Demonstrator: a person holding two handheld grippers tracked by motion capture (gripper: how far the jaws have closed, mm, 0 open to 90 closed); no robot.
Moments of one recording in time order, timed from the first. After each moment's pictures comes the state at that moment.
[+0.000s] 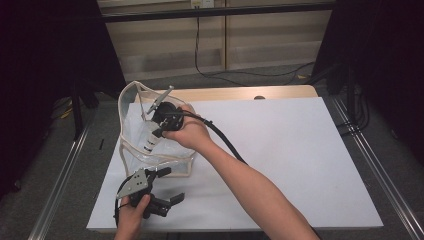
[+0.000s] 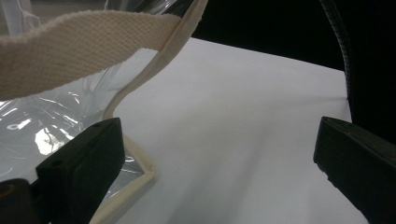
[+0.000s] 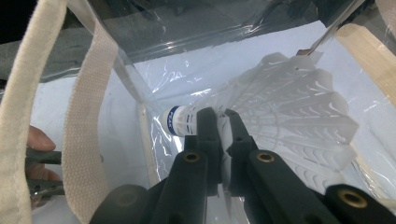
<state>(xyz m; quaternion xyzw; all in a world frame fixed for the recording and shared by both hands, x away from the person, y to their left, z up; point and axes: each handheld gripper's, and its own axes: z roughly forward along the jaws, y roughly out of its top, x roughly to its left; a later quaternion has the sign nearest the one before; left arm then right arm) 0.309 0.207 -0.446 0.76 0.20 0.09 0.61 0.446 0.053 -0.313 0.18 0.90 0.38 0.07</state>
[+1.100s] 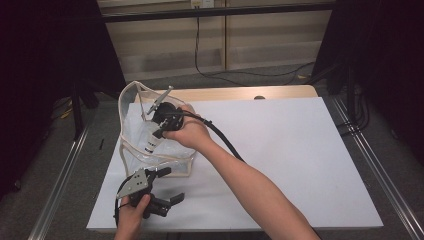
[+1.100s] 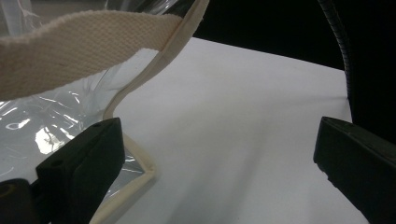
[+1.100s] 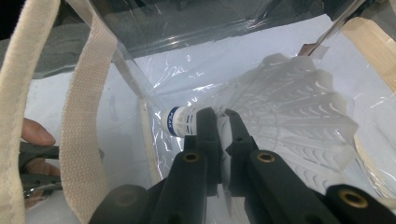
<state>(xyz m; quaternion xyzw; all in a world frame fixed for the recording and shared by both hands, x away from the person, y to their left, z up) 0.309 0.207 -0.446 0.76 0.20 0.09 0.61 0.448 0.054 -0.316 0.18 0.91 0.37 0.06</state>
